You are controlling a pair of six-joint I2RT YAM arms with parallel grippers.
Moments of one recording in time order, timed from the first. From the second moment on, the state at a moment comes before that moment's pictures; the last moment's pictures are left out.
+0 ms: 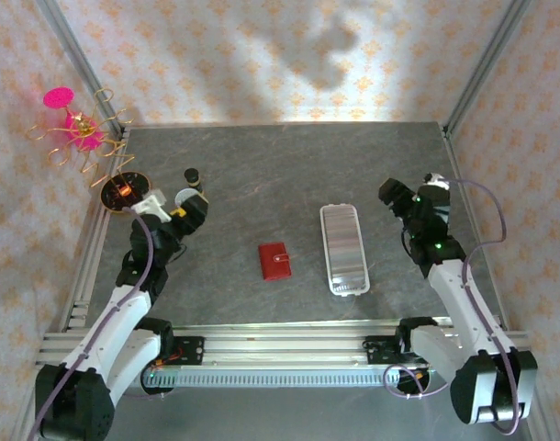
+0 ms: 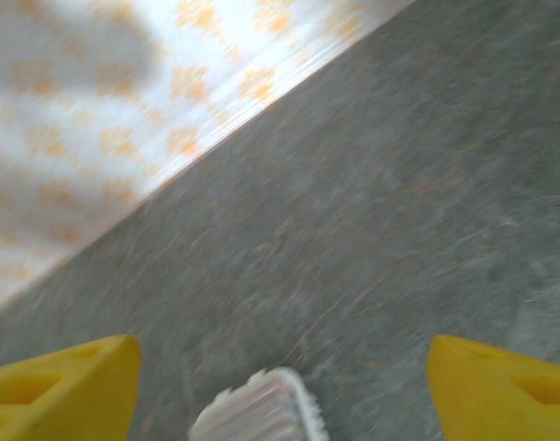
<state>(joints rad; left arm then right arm) -0.12 0.82 0.39 0.15 0.13 -0.82 0.09 0.94 0.70 -0.19 0.01 0.63</state>
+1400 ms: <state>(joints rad) -0.68 1.23 0.26 0.35 0.16 -1.07 0.85 1.77 0.98 -0.19 0.11 0.80</state>
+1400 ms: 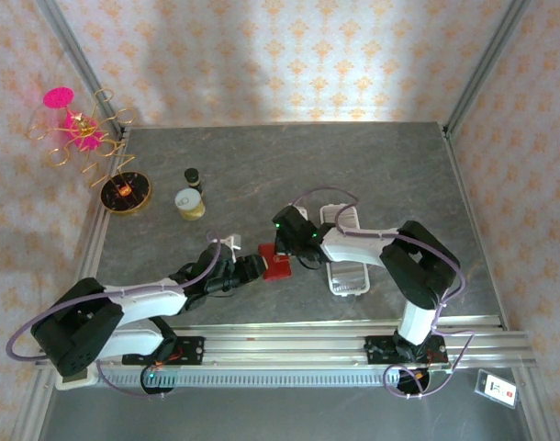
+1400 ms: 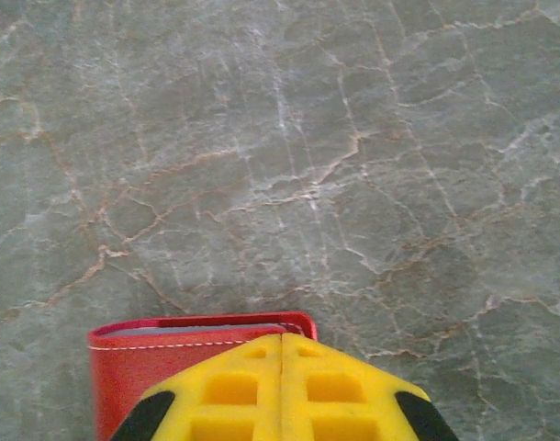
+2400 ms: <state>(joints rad) -0.73 1.36 0.30 0.42 0.10 -1.10 0.85 1.78 0.94 -0.17 0.13 0.83</state>
